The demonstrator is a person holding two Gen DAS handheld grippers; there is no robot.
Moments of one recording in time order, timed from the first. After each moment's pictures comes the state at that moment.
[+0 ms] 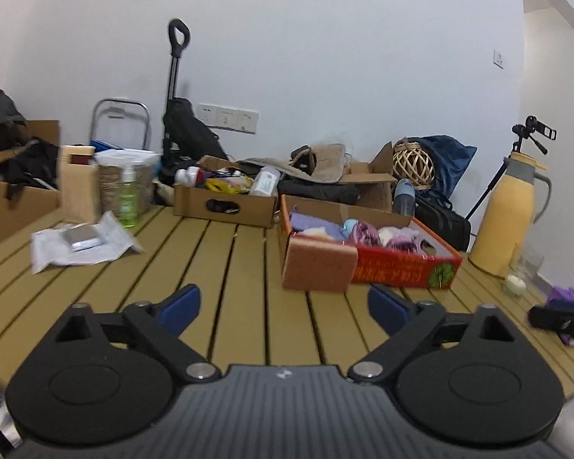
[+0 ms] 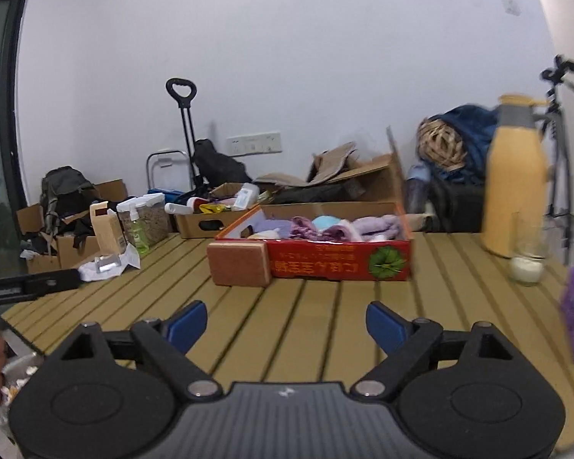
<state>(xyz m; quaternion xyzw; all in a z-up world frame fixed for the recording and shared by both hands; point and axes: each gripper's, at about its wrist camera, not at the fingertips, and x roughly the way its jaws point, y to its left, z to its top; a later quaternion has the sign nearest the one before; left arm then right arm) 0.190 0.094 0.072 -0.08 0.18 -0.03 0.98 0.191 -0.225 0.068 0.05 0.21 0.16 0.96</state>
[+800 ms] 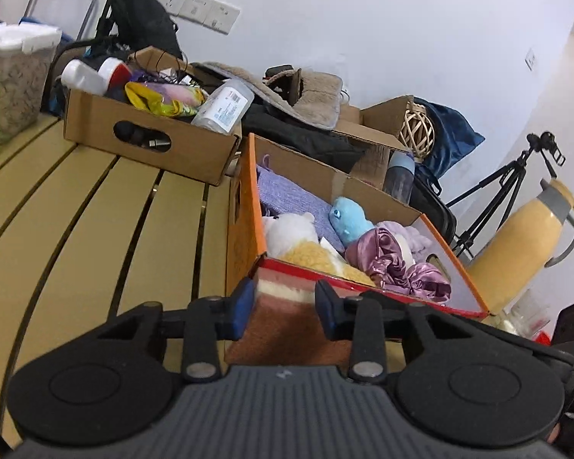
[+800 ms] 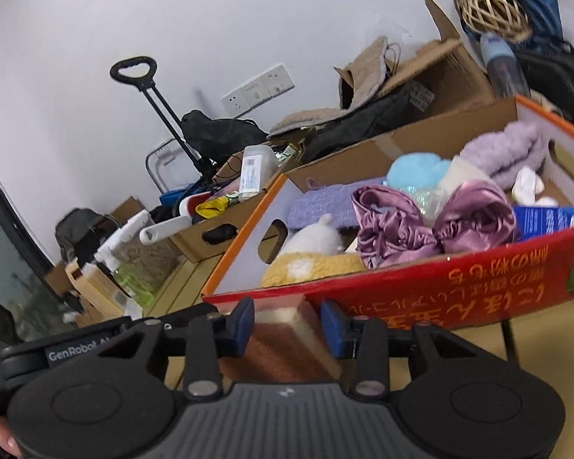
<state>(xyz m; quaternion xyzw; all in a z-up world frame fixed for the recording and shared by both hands) 0.434 0.116 0.020 -0.21 0.30 -0.12 0.92 0.472 -0.140 -0.005 0.22 0.31 0.23 0.90</state>
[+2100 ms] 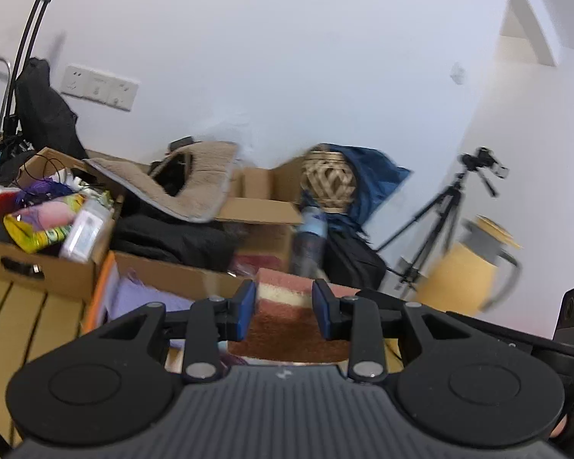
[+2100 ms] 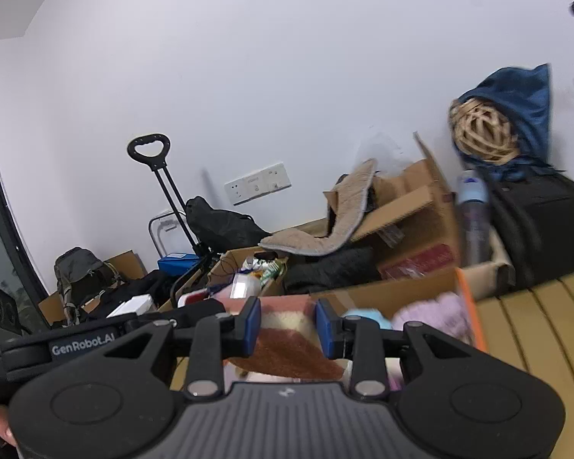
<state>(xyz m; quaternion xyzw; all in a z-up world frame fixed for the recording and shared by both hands) 0.486 0.019 0.137 -0.17 0.22 -0.18 0.94 0.475 -0.238 0.123 0.18 0.21 0.22 0.94</state>
